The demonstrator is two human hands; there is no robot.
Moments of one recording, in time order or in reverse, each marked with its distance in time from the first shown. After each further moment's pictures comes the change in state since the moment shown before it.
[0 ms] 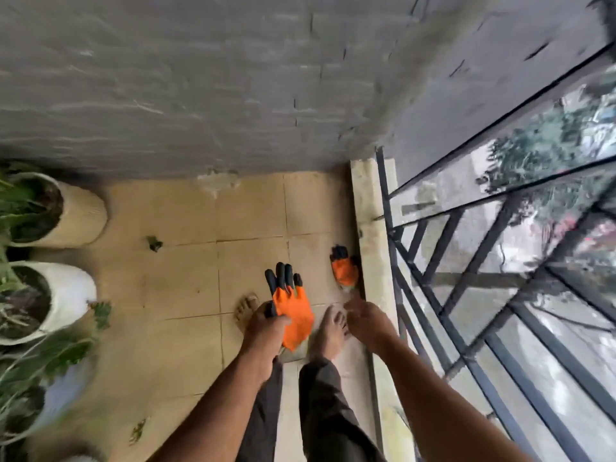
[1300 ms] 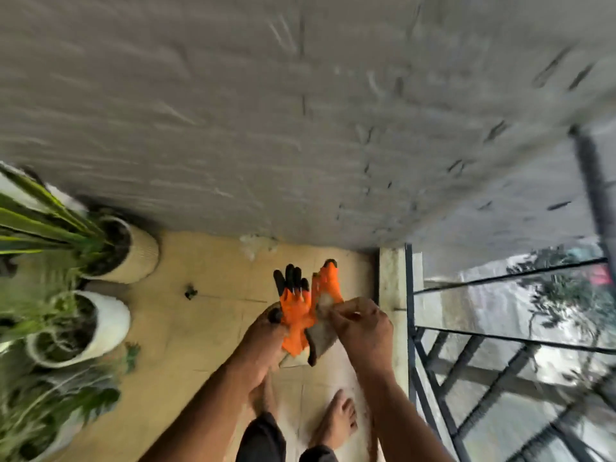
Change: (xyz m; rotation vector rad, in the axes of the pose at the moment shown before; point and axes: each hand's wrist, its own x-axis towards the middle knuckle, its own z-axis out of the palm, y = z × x) left_hand -0.079 0.234 -0.054 -0.217 -0.214 0.111; right_hand -0.044 -0.226 -0.089 0.330 0.383 -0.346
